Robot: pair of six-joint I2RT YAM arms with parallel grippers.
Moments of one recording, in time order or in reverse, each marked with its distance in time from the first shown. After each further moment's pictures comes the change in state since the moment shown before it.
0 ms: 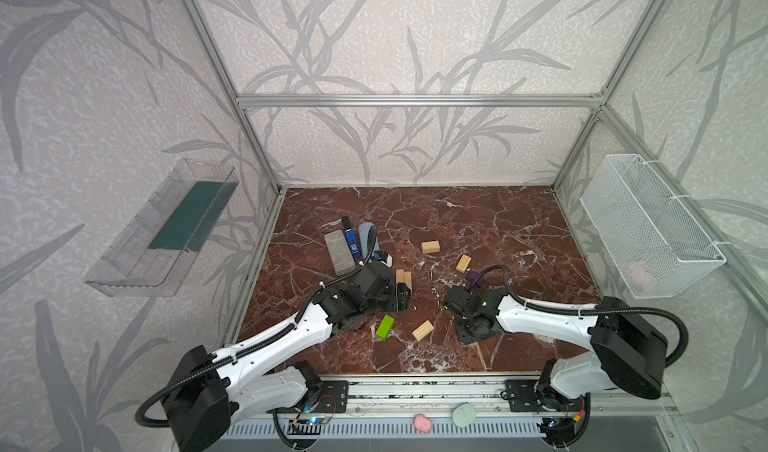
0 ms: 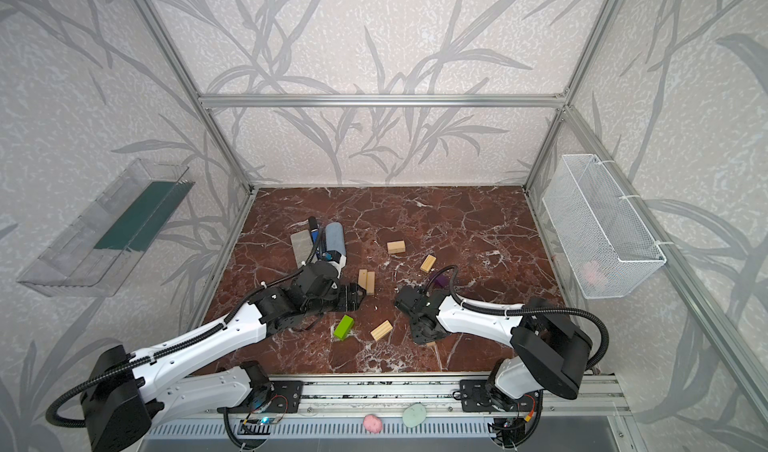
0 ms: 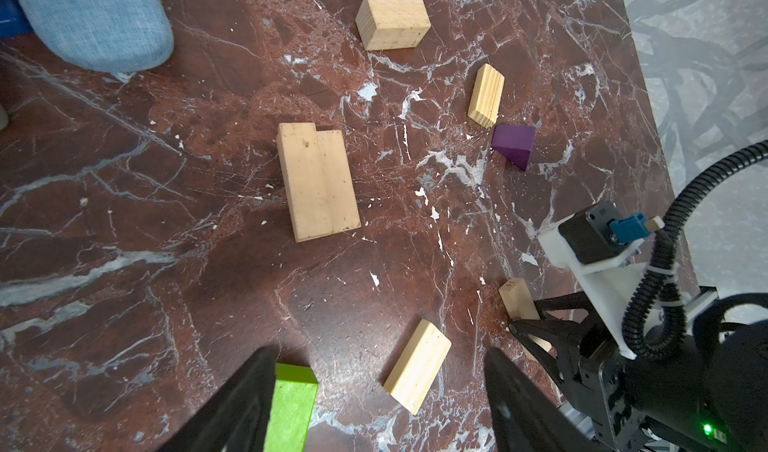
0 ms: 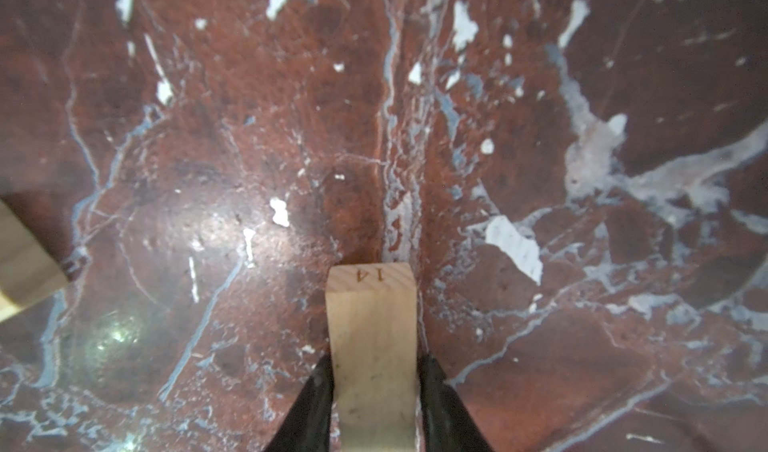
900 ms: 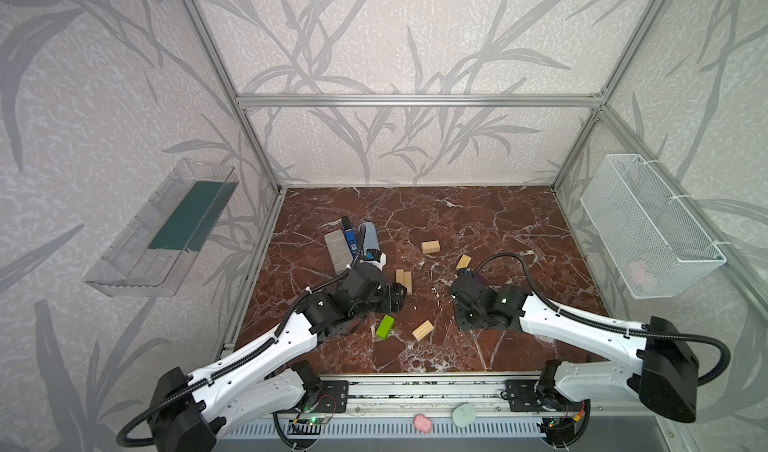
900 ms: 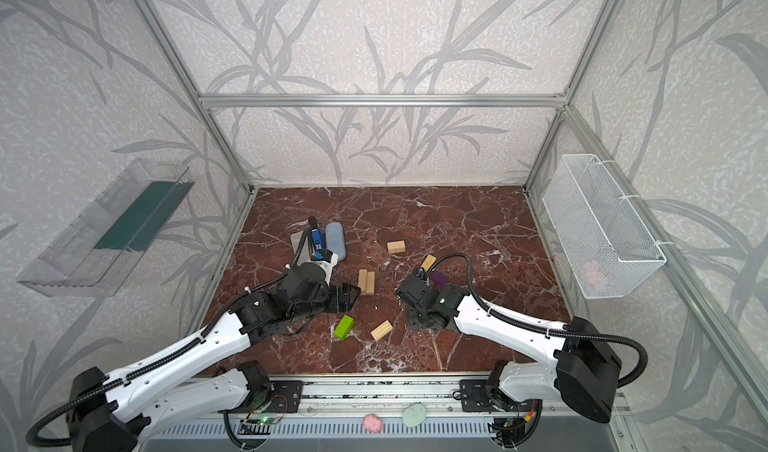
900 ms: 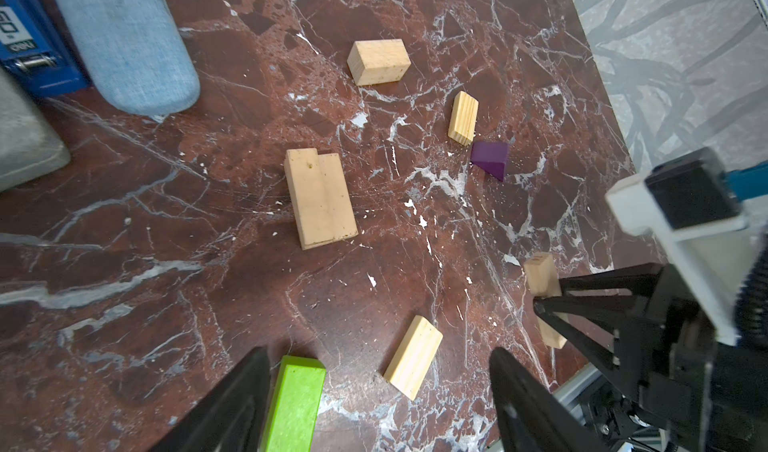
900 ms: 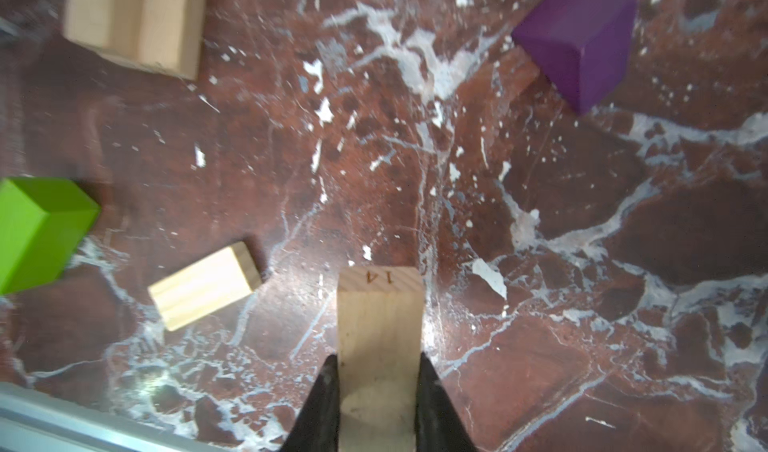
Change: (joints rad) left arm 0.016 -0.137 0.000 -0.070 -0.032 0.058; right arm 0.008 -0.182 0.129 -0.045 0.056 -0.019
